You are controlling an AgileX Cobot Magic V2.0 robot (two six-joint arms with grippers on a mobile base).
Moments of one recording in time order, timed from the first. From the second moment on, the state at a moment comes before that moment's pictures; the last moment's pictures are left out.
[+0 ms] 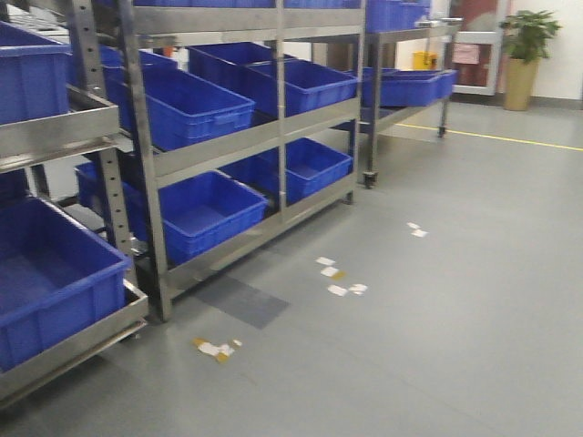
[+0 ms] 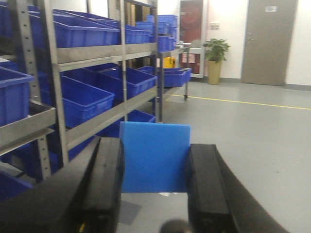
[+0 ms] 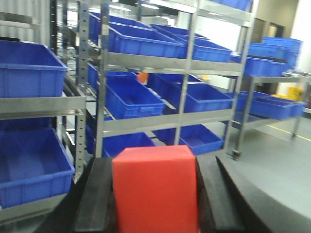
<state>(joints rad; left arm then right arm) -0.33 0.25 -0.17 -0.07 -0.09 0.03 0.32 -0.01 -0.20 -0.08 0.13 0.01</state>
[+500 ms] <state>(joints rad) -0.33 0.25 -0.17 -0.07 -0.09 0.03 0.32 -0.01 -0.20 -0.08 0.13 0.01</state>
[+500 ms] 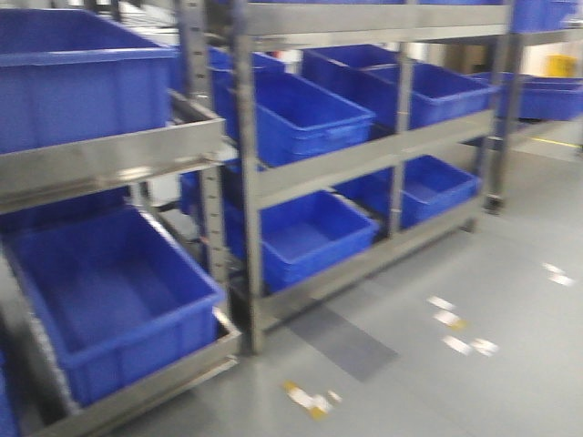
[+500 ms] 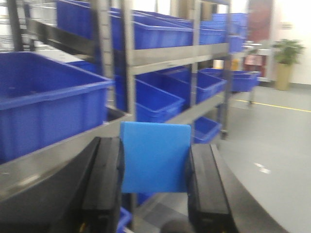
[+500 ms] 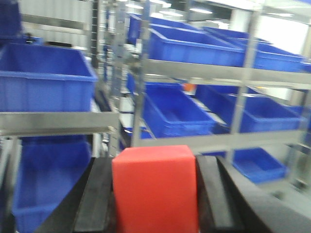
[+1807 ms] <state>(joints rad) -0.33 0.25 -0.17 -0.07 -0.09 0.03 0.32 -0.01 -0.20 -0.08 0.13 0.01</state>
